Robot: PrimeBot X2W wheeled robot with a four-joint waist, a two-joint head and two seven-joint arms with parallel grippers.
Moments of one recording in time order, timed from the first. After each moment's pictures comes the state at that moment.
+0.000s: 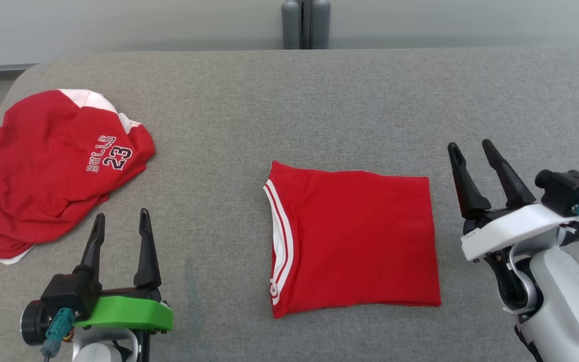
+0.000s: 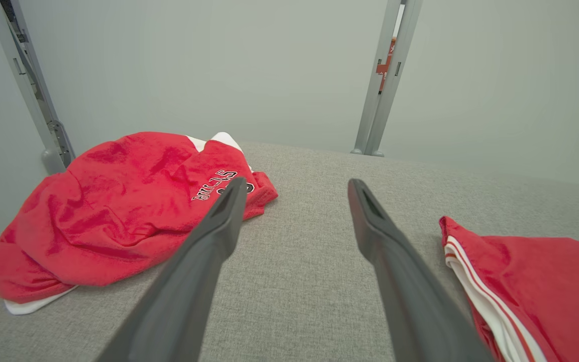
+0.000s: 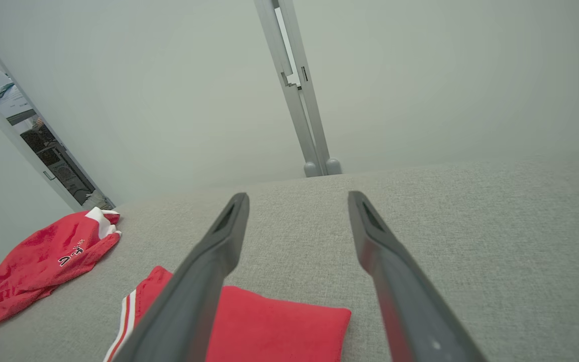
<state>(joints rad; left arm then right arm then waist) -0.08 0.05 -0.03 0.17 -0.23 -0.03 -0.26 -0.34 -0.28 0.25 0.28 0.59 0.13 -0.22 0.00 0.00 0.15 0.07</state>
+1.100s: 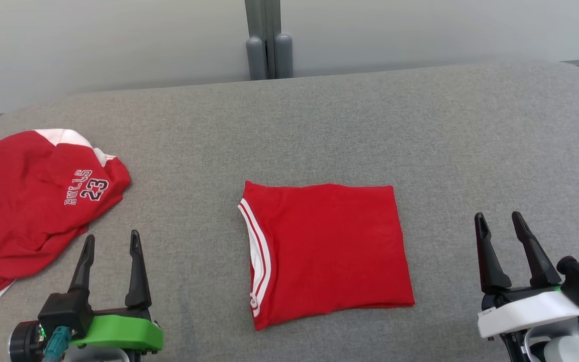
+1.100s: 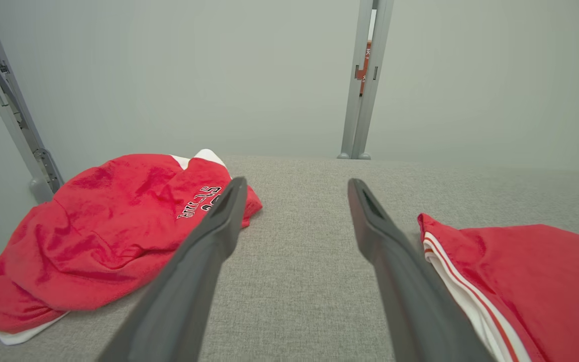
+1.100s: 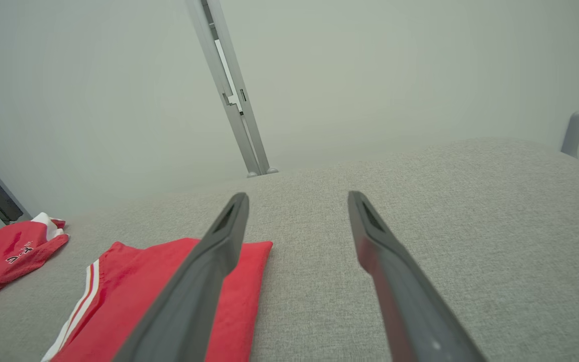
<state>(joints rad) -0.02 0.05 0.02 0.16 -0.16 -0.05 -0.26 0.02 -0.17 0.05 0.06 0.39 0.13 -0.26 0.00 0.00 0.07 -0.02</state>
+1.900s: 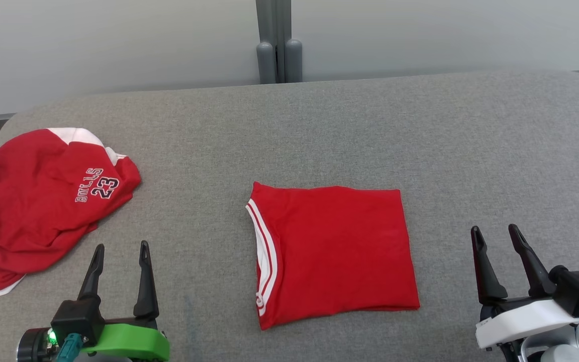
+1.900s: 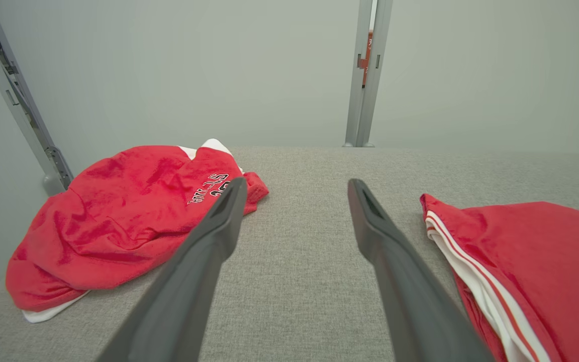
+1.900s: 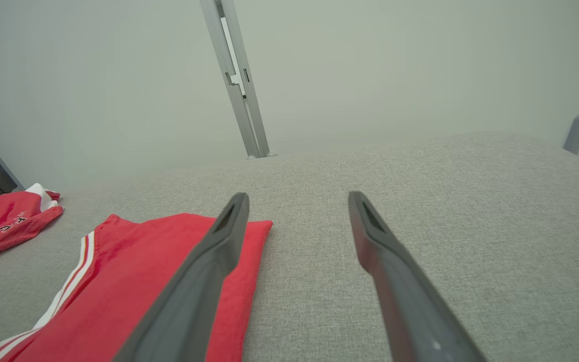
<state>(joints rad) 0.01 0.05 0.00 0.17 -0.13 -0.04 -0.26 0.04 -0.17 0.05 0.10 0.33 0.13 -0.26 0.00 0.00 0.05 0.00</state>
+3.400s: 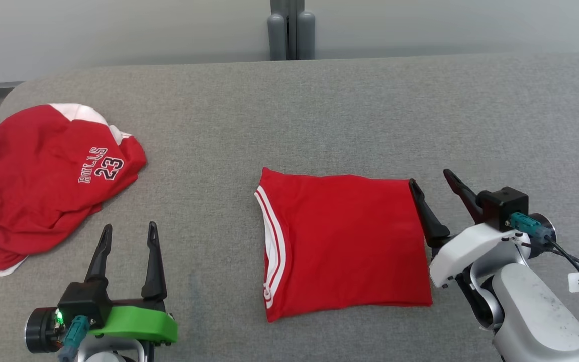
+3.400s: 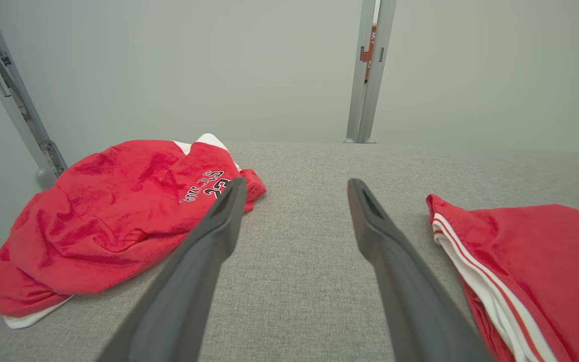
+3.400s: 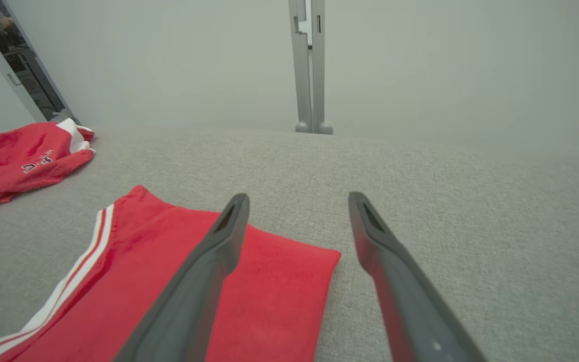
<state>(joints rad) -0.05 0.05 -0.04 0.17 -0.14 -0.03 -0.26 -0.33 -0.21 0.28 0.37 0.32 0.13 -0.17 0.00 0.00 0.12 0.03</state>
